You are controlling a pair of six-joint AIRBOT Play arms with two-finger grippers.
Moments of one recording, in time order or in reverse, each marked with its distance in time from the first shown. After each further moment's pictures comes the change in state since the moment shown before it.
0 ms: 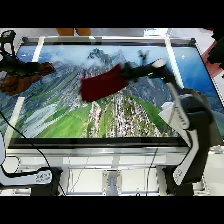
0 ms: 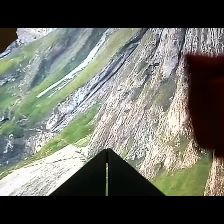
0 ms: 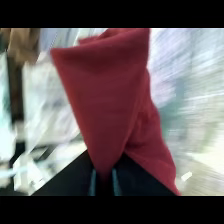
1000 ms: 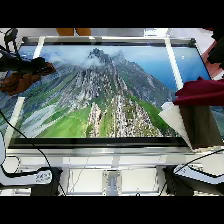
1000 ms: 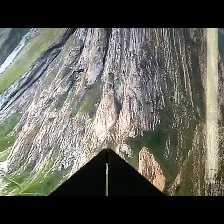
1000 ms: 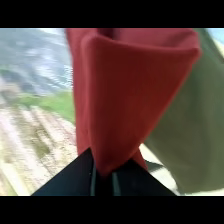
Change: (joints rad) left arm -0.008 0.000 0.000 -0.269 -0.009 0.006; right arm -0.889 0.675 -0.067 -0.625 0.677 0.106
